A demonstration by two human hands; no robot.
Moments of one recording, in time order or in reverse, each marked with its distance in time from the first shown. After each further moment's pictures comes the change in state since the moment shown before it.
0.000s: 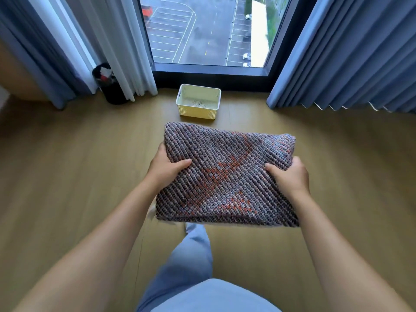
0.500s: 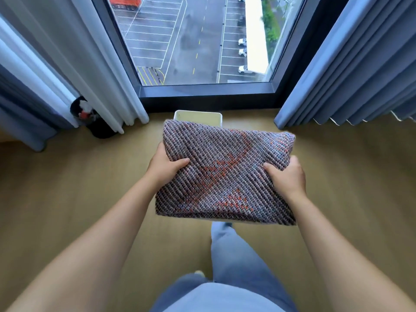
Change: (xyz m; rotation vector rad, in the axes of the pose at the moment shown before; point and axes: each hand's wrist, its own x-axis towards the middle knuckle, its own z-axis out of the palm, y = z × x) left_hand 0.377 0.092 -0.001 0.082 -0.058 -0.049; right_hand 0.315 -0.146 0.113 0.019 0.011 0.068
